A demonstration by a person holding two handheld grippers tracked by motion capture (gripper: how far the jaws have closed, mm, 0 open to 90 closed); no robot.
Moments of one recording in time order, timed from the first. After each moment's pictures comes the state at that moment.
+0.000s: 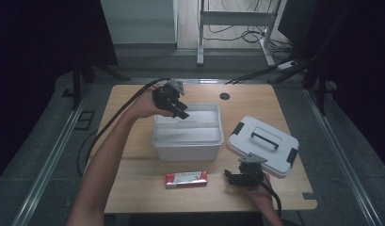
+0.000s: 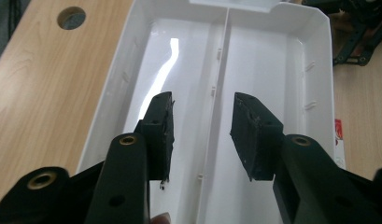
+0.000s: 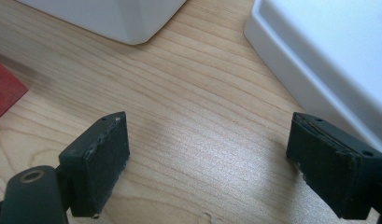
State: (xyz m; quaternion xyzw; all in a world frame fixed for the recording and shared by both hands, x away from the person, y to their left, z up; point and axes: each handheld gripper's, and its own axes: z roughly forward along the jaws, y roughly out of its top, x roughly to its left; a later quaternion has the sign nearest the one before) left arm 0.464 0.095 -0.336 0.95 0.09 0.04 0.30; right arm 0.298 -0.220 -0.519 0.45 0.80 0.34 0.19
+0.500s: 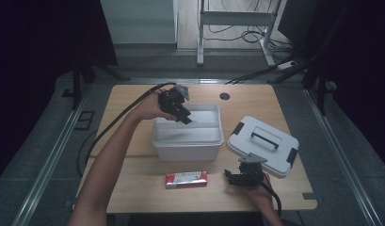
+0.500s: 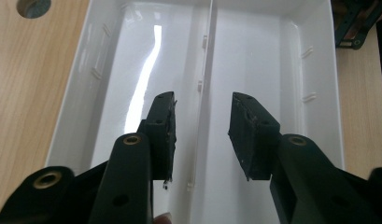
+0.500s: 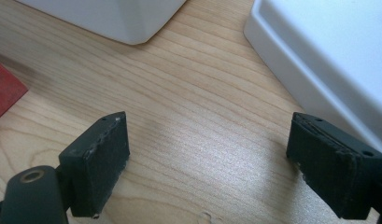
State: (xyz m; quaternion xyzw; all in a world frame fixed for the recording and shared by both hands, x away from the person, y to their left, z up) left arm 0.467 0.082 -0.353 0.96 0.07 0.01 0.28; right arm 0.298 -0.220 -0.519 0.45 0.80 0.34 0.19
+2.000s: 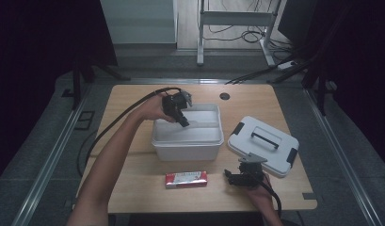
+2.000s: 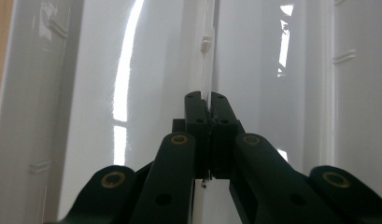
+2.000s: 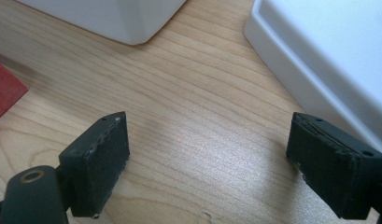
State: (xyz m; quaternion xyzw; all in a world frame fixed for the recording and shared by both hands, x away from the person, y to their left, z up) left arm 0.479 0.073 -0.375 0.97 0.06 -0.03 0.21; right arm 0.298 -0.220 -0.519 0.45 0.80 0.34 0.19
